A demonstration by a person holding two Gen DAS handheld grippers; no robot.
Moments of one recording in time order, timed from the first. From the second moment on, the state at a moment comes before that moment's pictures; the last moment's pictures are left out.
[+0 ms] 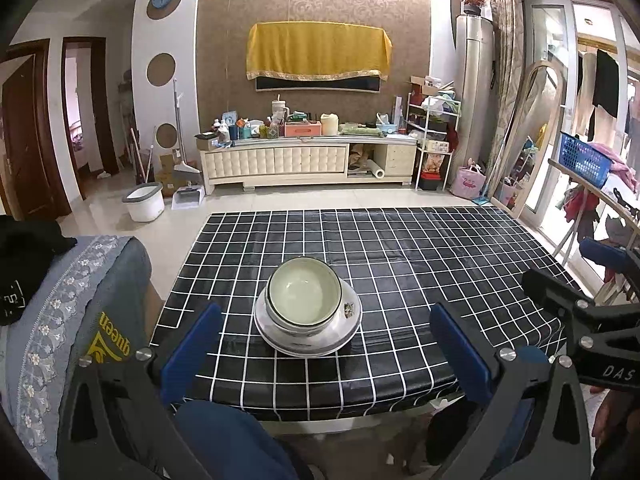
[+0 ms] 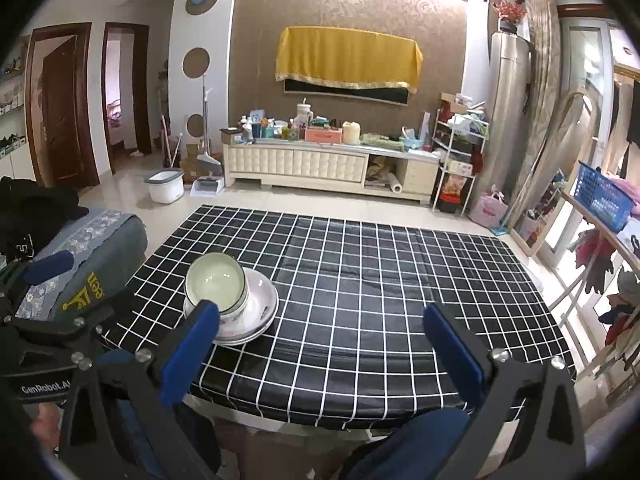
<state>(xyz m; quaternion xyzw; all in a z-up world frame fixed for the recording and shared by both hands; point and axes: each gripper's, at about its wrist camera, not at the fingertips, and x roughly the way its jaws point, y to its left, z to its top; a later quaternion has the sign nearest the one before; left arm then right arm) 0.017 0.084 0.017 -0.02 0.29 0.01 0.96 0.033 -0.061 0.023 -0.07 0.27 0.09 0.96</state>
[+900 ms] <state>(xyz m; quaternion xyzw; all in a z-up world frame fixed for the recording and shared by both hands) 0.010 0.077 0.017 -0.01 0.29 0.00 0.96 0.021 -0.067 0.025 -0.07 0.27 0.10 0.96</state>
